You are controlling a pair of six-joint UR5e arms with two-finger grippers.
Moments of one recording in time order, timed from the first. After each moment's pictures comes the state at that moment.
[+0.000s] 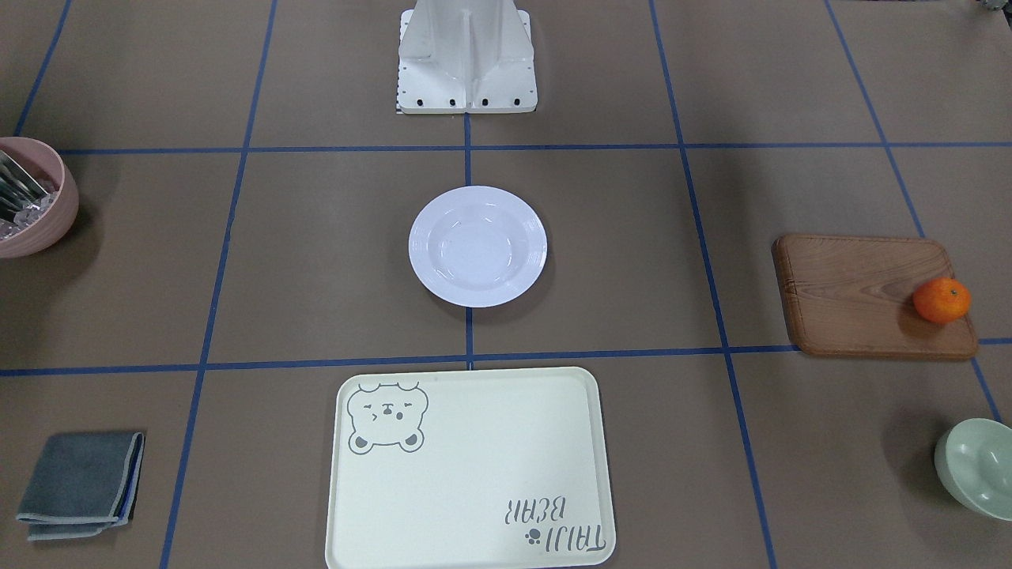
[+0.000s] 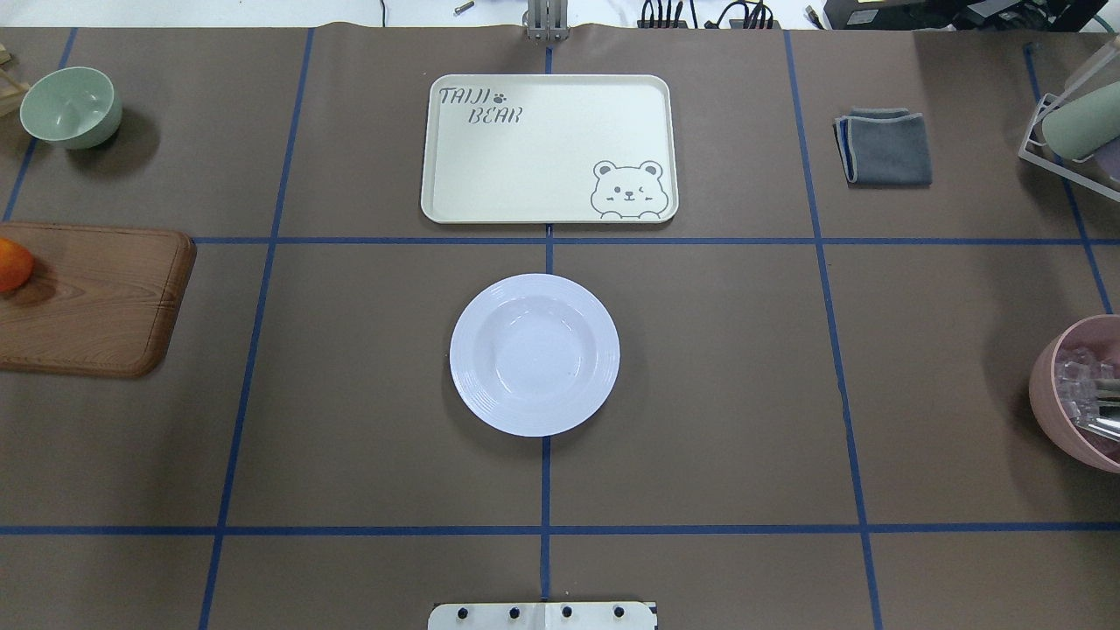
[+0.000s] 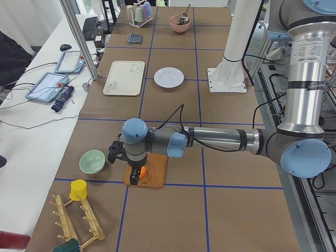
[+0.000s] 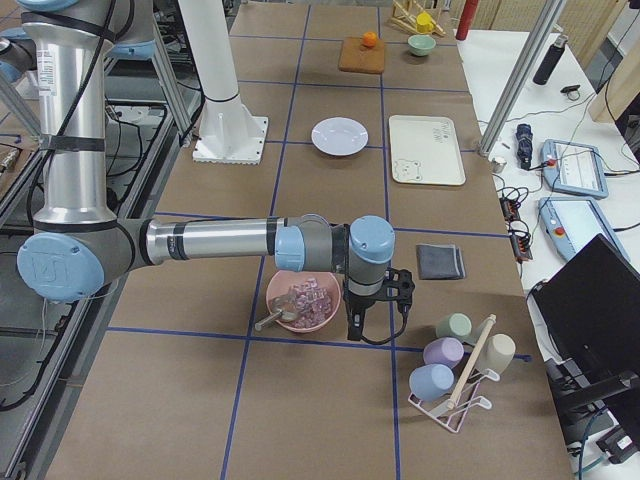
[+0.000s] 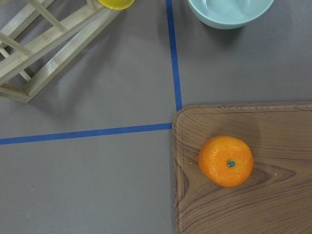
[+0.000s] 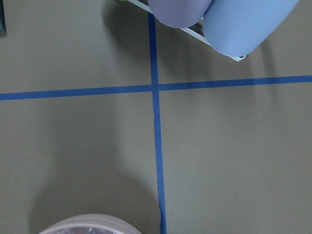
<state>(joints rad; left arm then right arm) -1.56 -1.57 -1.61 -1.68 -2.33 -0.03 1.54 -1.61 1.70 -1.64 2.31 0.10</state>
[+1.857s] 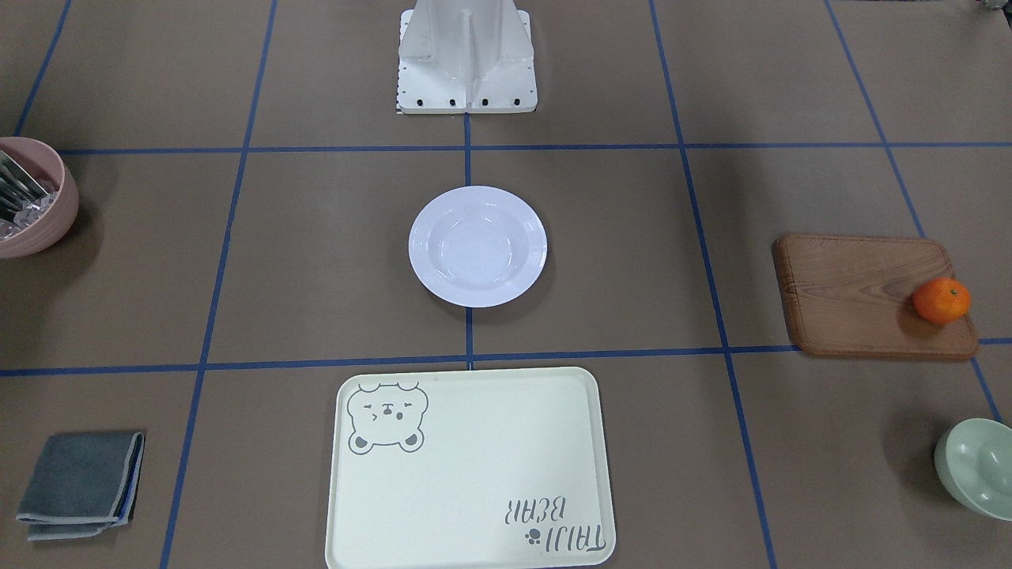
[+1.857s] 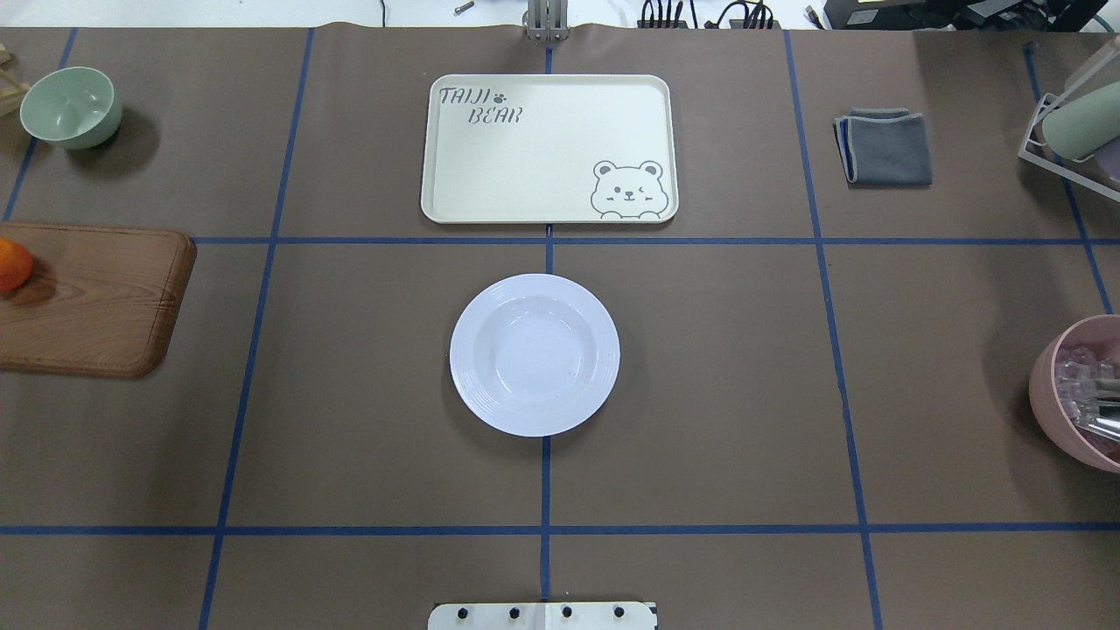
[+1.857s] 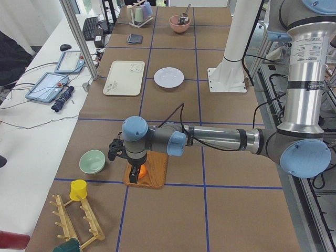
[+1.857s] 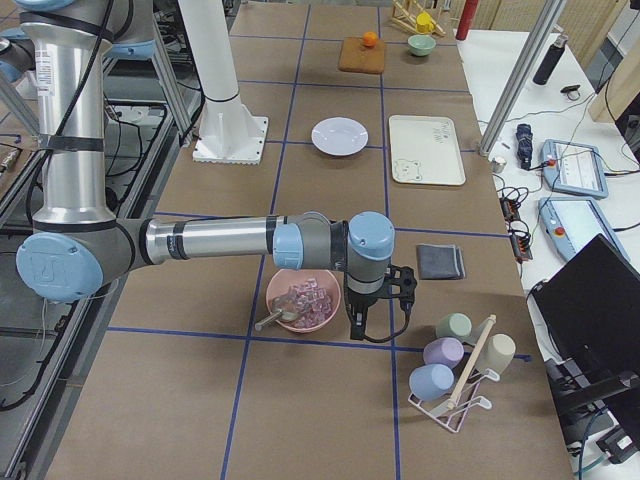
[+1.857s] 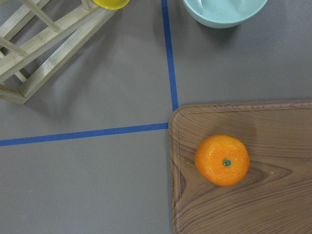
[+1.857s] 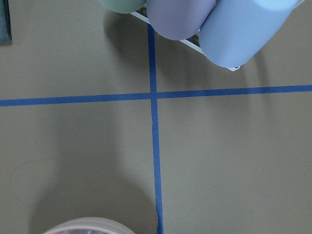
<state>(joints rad) -1.54 -1.58 -1.63 -1.69 -2.33 -0.03 1.56 -1.61 1.71 -1.64 2.31 0.09</state>
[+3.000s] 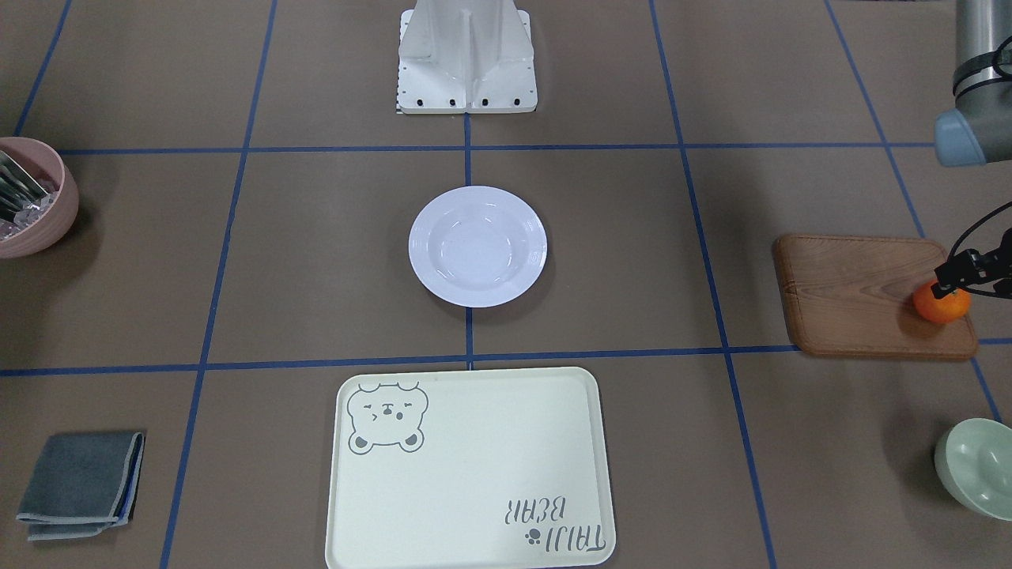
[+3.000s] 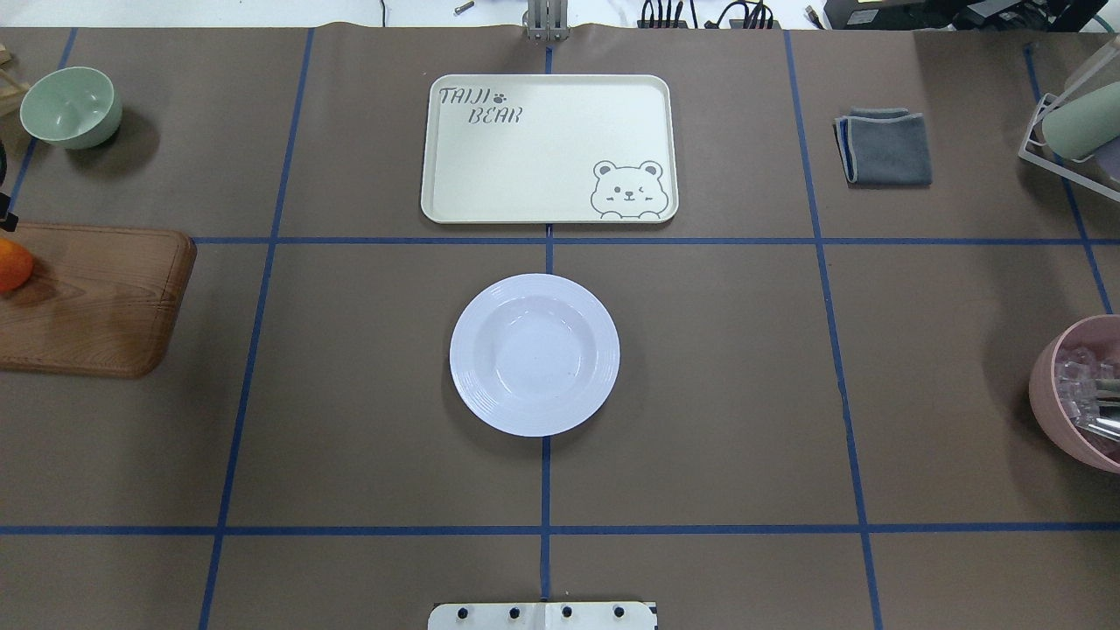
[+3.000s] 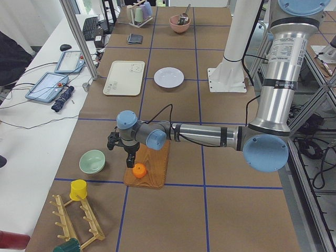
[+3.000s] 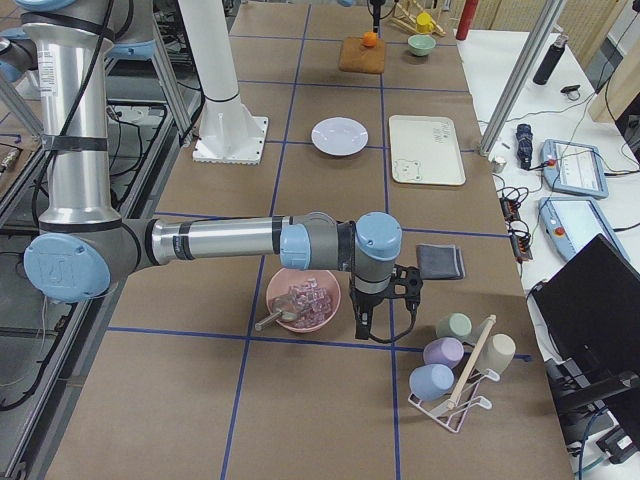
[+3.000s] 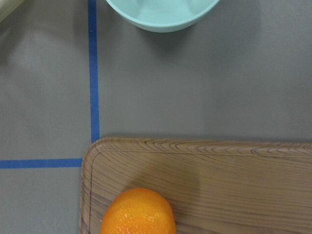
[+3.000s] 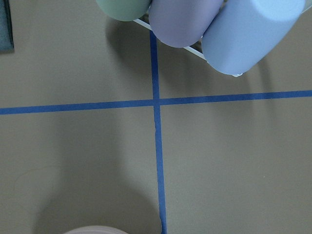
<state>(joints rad) -1.28 -1.71 -1.44 -1.90 -2.25 -0.40 1.56 -1.58 1.69 -1.64 2.31 0.10</state>
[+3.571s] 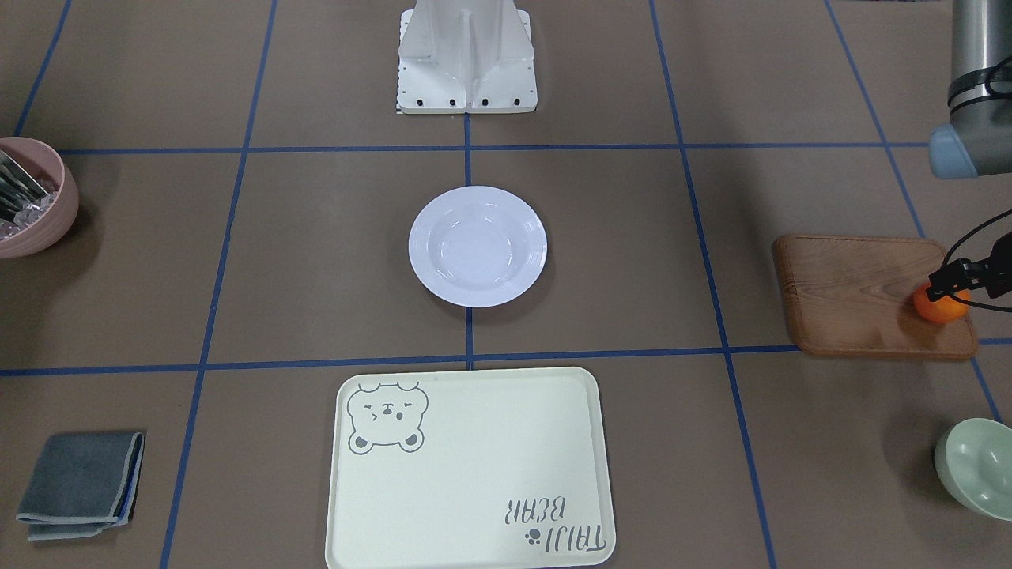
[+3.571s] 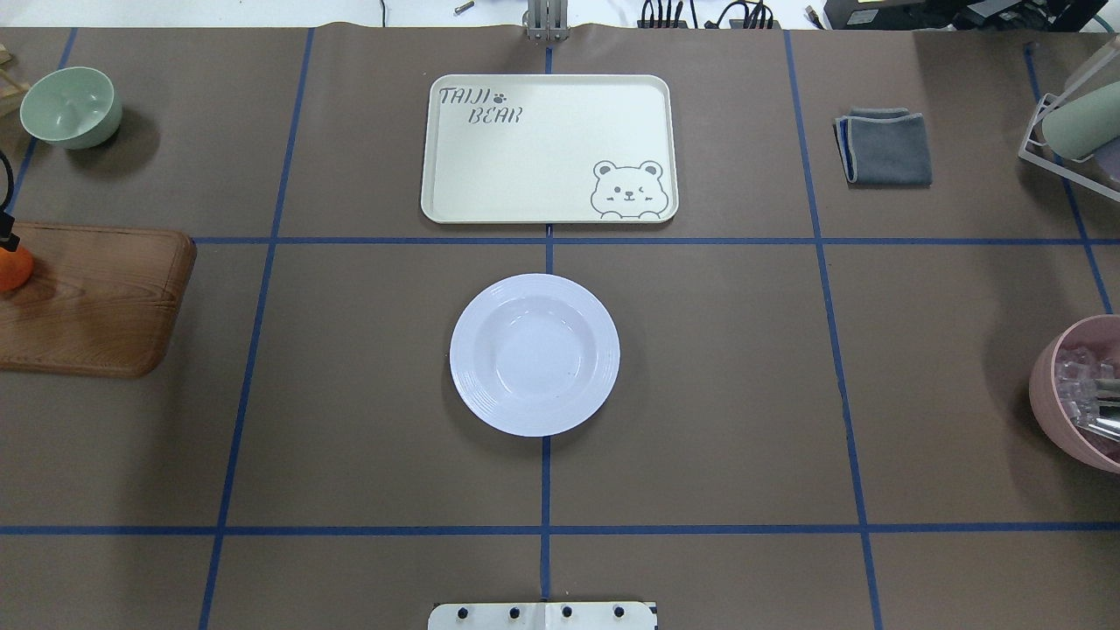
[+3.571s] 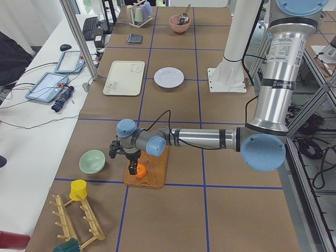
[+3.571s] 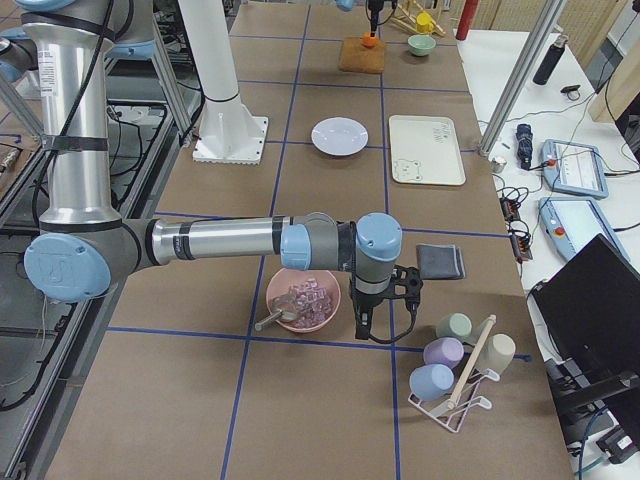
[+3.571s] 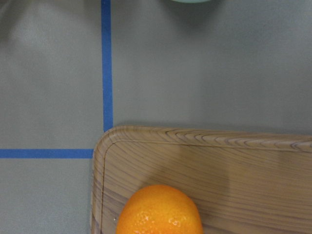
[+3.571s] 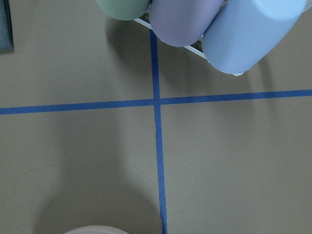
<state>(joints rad) -1.26 -1.71 -1.36 -1.91 -2.25 -0.40 1.56 -1.58 1.68 -1.64 2.31 0.10</state>
